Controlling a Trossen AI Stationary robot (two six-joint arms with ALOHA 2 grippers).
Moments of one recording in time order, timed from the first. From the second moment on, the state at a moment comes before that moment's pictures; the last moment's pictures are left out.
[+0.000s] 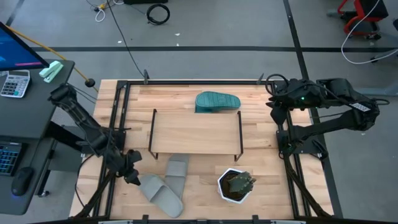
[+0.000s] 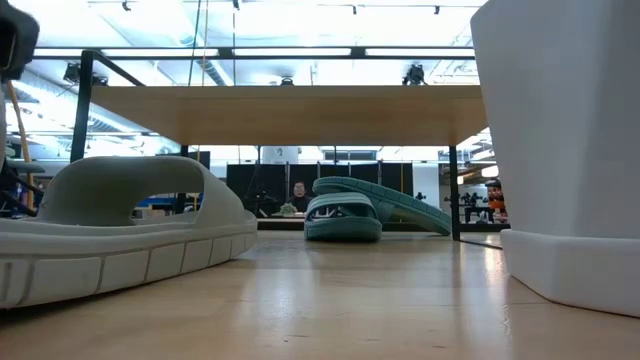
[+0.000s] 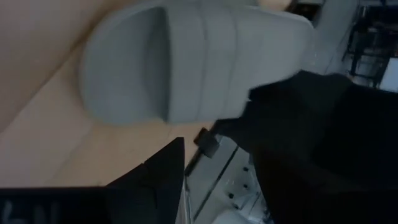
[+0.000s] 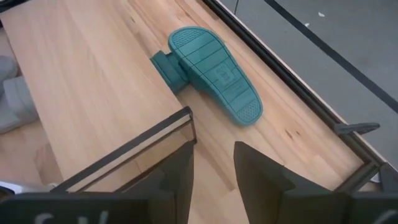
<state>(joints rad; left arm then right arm) -0.84 0.84 0.45 -0.30 -0.01 -1.69 -0.08 0.97 1.48 -1.40 0.30 0.48</state>
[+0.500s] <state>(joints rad) -0.90 1.03 0.43 -0.19 -0.06 -1.72 -0.08 0.97 1.48 -1.40 0.30 0.49</state>
